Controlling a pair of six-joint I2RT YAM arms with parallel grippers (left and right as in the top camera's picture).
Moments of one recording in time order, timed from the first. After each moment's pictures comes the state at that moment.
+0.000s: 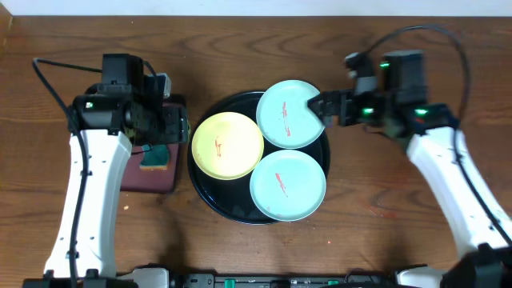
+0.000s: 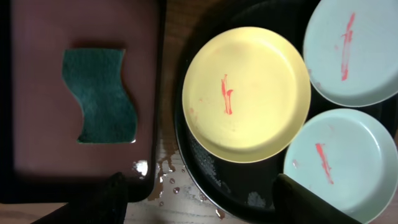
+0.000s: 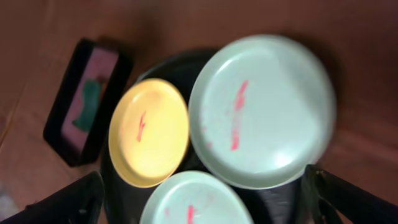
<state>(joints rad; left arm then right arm) 0.01 1.44 1.39 -1.18 0.18 -0.06 0.22 1.53 1.22 -0.57 -0.52 0.21</state>
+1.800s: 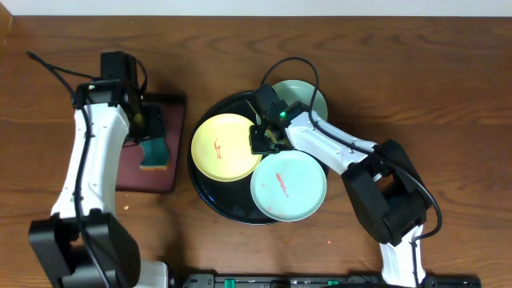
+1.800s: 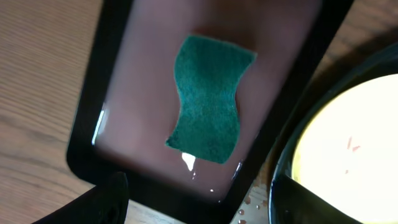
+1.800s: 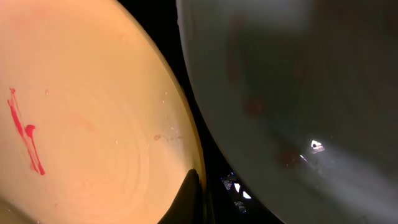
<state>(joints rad) 0.10 1.63 1.36 -1.10 -0.12 -0.20 0.66 2.11 1.46 -0.63 -0.14 0.58</state>
